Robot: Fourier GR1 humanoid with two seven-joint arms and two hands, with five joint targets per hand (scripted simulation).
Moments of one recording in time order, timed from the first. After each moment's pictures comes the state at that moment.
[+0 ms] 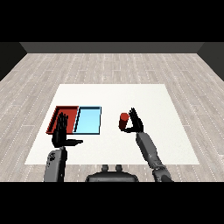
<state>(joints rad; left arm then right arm) 0.03 0.08 0.13 -1.61 0.12 -0.14 -0.46 -0.47 0.00 -0.05 -0.77 -0.21 0.15 -0.52</state>
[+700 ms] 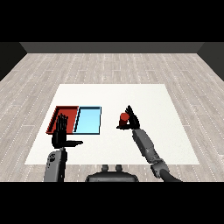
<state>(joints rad) 0.04 0.07 0.13 -1.61 0.12 -0.15 -0.48 -0.58 0.00 0.02 -0.64 -0.28 0.08 -0.53</state>
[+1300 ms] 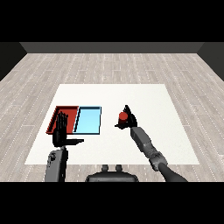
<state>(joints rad) 0.03 0.06 0.12 -1.65 0.11 -0.11 -0.43 -0.72 0.00 0.05 -0.41 -0.34 0.07 -0.62</state>
